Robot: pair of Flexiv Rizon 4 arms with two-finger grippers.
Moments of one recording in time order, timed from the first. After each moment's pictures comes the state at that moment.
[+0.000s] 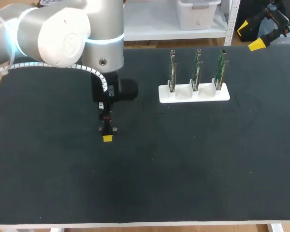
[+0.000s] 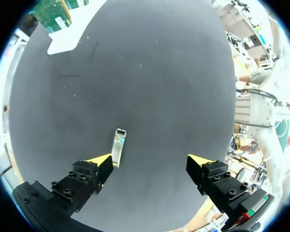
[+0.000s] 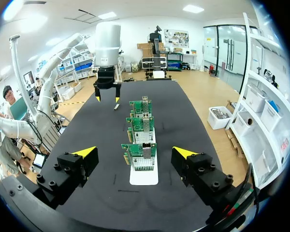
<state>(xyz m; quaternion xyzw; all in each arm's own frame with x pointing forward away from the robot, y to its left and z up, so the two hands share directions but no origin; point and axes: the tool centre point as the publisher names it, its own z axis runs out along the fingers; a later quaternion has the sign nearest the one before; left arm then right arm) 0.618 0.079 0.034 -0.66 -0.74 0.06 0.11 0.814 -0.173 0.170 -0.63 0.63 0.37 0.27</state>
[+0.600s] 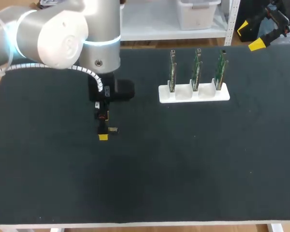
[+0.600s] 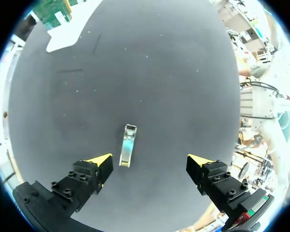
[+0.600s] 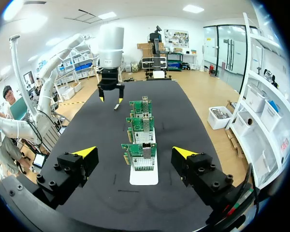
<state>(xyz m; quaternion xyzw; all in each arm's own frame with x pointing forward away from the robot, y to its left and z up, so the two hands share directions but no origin) 0.635 0.089 0.021 -0.68 -0.73 0.05 0.10 0.814 -0.173 0.170 -0.63 0.63 0.37 0.27</state>
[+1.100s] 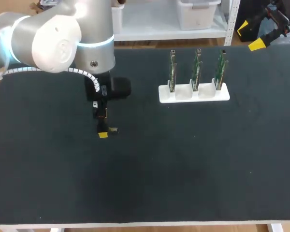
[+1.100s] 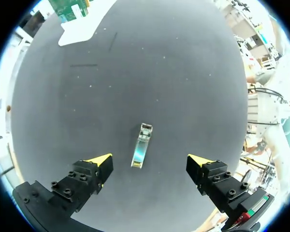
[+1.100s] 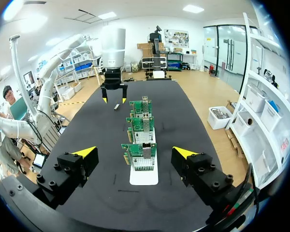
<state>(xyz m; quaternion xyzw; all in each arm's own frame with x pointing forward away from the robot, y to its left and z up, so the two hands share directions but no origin) 0.649 0.095 0.013 -0.66 -0.74 0.06 0.07 0.814 -0.173 0.170 -0.63 0.63 0.37 0.27</state>
